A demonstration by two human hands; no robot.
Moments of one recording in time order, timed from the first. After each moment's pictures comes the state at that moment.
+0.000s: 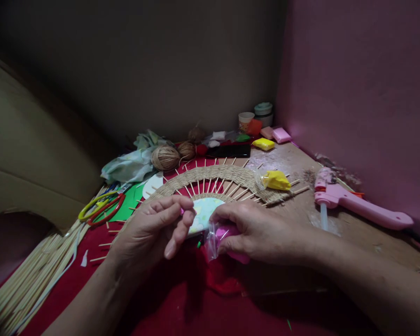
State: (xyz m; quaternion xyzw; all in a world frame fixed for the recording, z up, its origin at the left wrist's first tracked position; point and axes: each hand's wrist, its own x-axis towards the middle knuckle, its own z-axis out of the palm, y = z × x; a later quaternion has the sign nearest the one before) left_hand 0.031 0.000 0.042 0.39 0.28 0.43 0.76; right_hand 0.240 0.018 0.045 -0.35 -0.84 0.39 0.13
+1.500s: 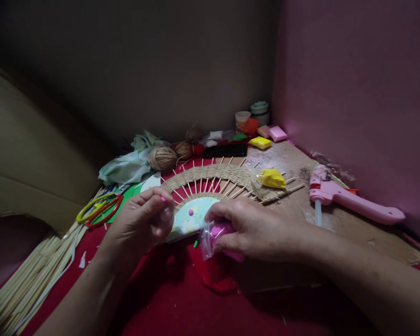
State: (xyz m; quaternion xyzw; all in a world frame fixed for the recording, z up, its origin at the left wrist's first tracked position) left_hand 0.017 0.009 0.043 0.46 0.39 0.49 0.63; right_hand 0.242 0.018 0.050 -0.35 -0.84 0.38 0.14
